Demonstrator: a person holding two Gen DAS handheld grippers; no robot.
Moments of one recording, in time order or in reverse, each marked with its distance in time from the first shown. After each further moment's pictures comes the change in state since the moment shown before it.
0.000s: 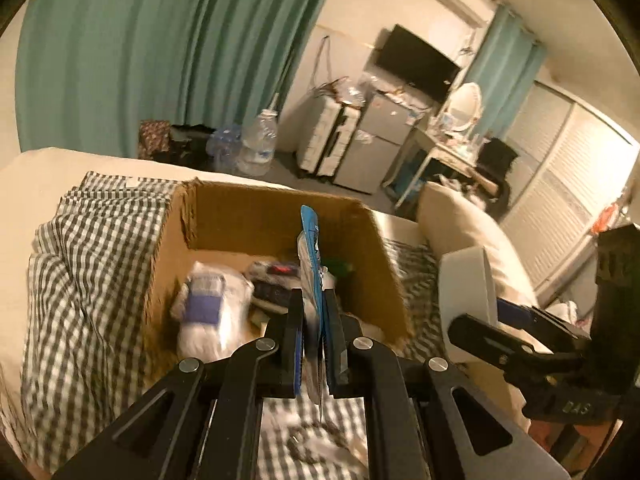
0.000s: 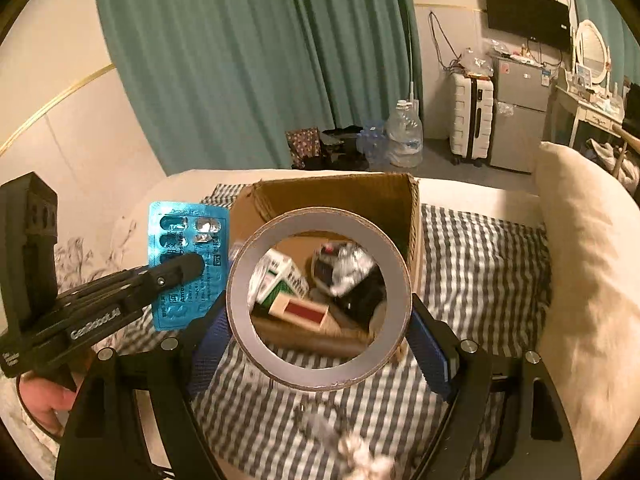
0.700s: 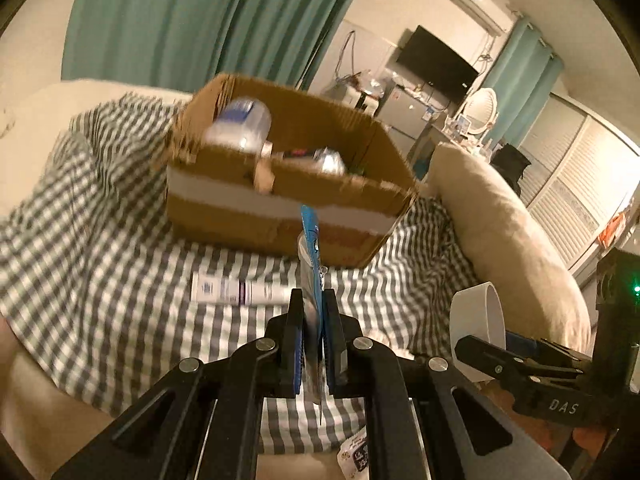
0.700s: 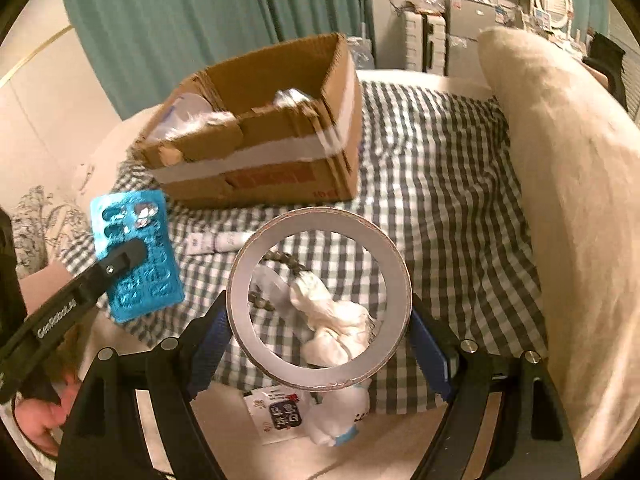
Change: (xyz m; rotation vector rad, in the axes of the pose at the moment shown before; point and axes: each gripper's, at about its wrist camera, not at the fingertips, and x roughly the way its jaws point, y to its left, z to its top) left arm -0.033 -0.009 -0.178 -0.092 -0.022 0.026; right arm -0.021 -0.025 -0.164 0.071 0.171 -0.122
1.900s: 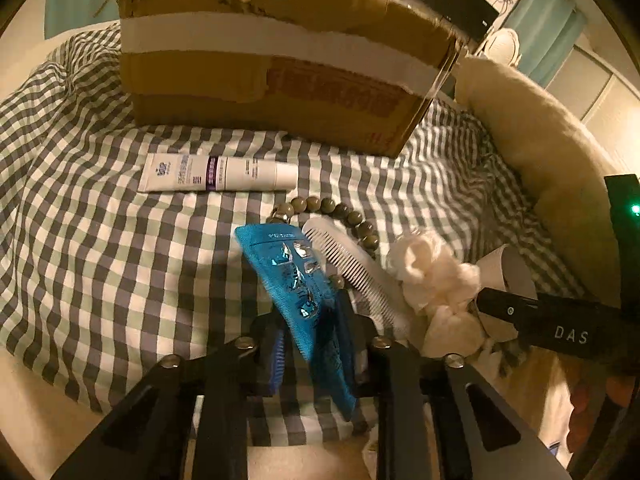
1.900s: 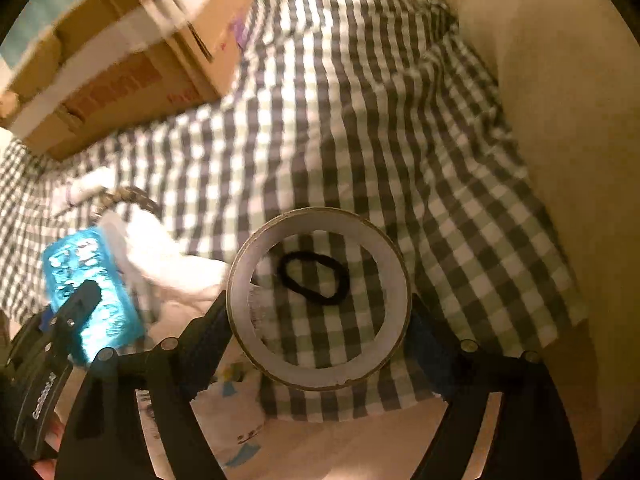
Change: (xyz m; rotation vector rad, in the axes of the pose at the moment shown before) left arm 0.096 -0.005 -0.079 0.007 0.221 0.080; right arm 0.083 -0.070 -0.021 0.021 0.315 -0.255
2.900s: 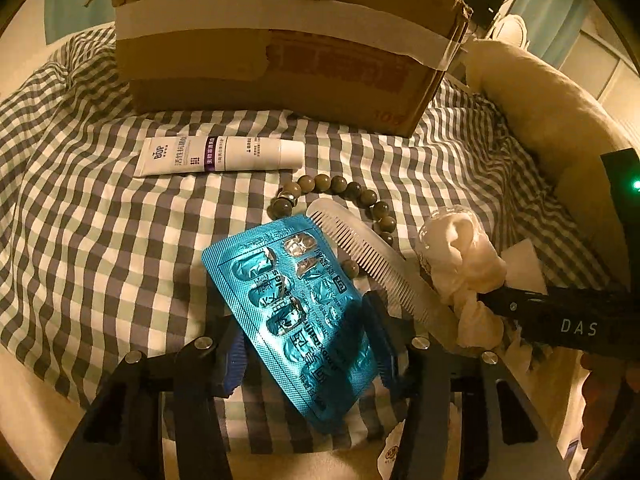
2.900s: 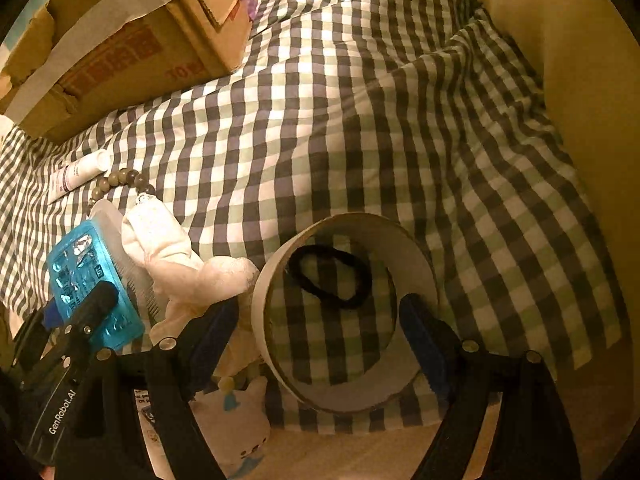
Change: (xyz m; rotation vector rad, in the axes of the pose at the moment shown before) left arm 0.021 -0.003 -0.008 0.022 0.023 0.075; right arm 0.026 0.010 -0.001 -0.035 0.078 0.018
